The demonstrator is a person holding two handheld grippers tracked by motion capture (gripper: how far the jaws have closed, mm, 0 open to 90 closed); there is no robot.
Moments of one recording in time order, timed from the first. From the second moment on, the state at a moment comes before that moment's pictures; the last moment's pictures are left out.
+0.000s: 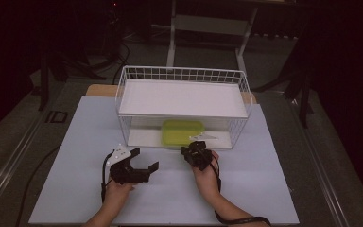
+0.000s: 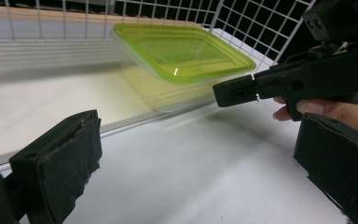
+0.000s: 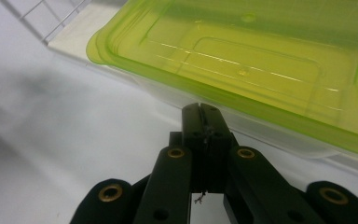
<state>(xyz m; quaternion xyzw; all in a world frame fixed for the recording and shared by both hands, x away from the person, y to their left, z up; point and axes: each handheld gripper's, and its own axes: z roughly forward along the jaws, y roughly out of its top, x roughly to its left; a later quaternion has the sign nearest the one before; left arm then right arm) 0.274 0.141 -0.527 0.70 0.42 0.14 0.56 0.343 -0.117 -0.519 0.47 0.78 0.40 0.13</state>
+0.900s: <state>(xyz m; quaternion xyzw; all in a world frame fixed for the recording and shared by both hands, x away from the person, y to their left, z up) 0.272 0.129 -0.530 0.72 0.40 0.17 0.54 0.403 -0.110 -0.521 0.51 0.75 0.40 0.14</state>
